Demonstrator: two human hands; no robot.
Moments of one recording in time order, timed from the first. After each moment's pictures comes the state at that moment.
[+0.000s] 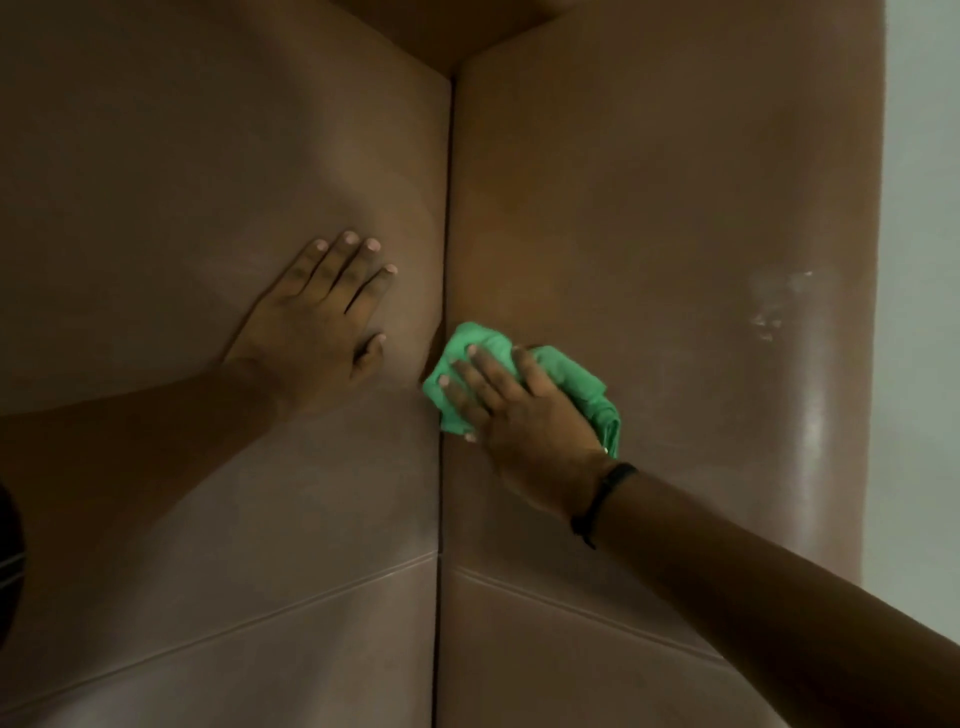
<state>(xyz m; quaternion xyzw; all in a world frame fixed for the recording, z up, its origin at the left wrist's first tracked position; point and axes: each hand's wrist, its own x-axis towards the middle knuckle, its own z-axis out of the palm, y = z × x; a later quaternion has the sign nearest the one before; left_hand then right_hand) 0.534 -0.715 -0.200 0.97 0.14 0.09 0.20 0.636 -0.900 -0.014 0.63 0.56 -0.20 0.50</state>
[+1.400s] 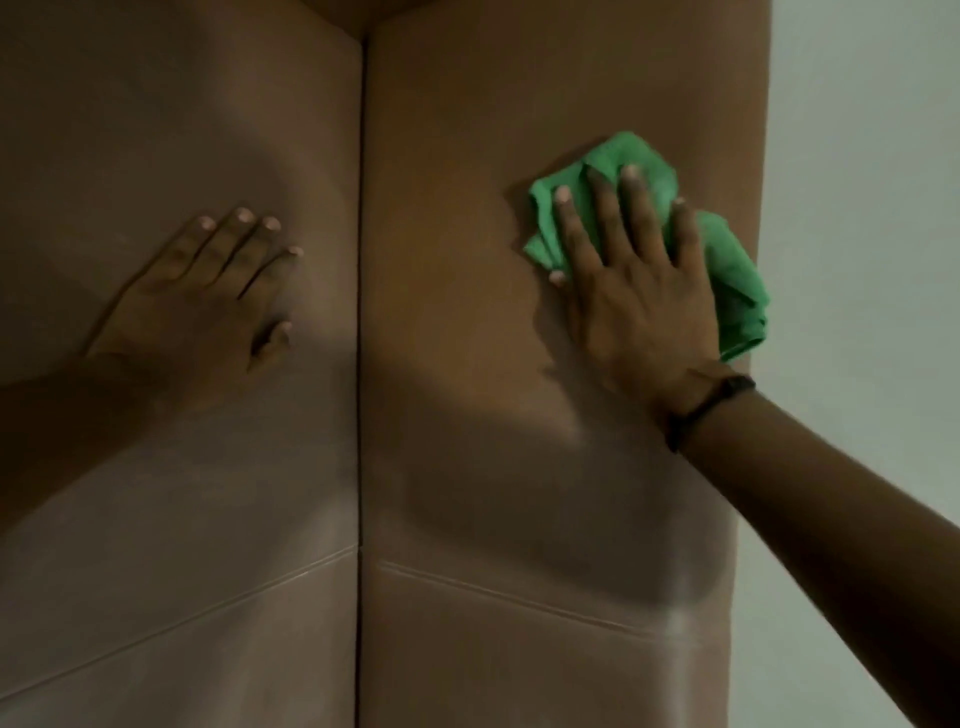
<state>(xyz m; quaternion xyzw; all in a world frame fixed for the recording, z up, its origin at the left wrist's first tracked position) 0.543 -0.722 -0.227 0.95 0.14 0.15 0.24 0.732 -0.875 0.114 0.76 0.46 0.05 0.46</state>
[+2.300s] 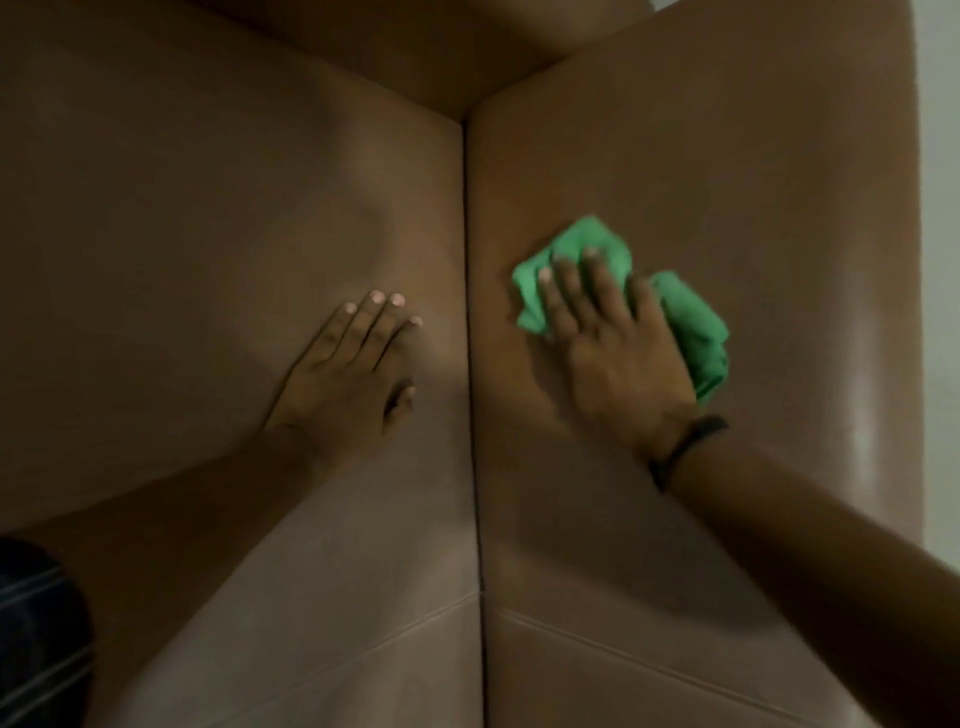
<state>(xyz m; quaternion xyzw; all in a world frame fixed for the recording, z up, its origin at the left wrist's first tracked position) 0.535 -0.708 -0.195 0.97 0.12 0.06 0.21 0.712 -0.842 0.013 0.76 0.46 -0.02 0.46</state>
